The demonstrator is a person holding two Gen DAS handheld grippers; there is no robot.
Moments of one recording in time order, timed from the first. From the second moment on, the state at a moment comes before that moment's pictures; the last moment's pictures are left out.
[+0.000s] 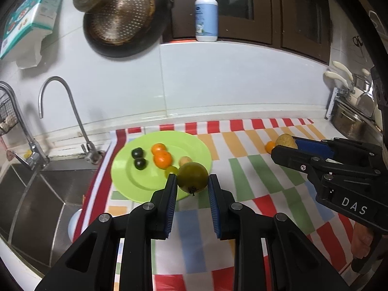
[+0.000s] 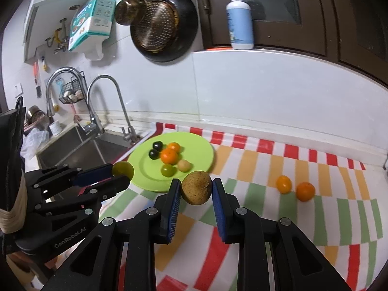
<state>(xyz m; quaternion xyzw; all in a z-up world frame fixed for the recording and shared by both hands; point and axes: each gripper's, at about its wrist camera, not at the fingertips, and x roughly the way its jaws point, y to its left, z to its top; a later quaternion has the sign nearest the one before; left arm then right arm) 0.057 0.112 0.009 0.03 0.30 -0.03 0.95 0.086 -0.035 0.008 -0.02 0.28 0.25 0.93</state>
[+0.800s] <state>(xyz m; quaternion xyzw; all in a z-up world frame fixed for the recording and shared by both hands) 0.119 0.164 -0.023 0.02 0.32 0.01 0.95 0.168 0.034 -0.010 -0.03 0.31 0.27 0.91</state>
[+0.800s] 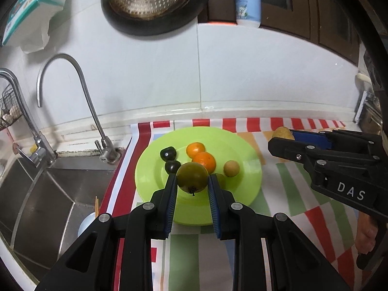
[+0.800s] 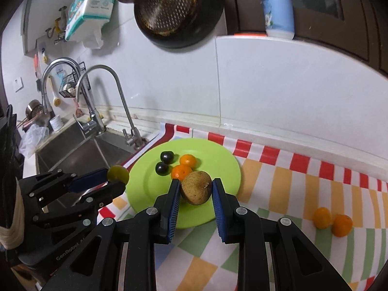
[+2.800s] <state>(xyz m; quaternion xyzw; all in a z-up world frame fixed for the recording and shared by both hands) 0.065 0.089 0.034 0.05 0.22 0.00 0.97 0.105 -0.066 0.029 -0.03 0.24 0.13 0.96</state>
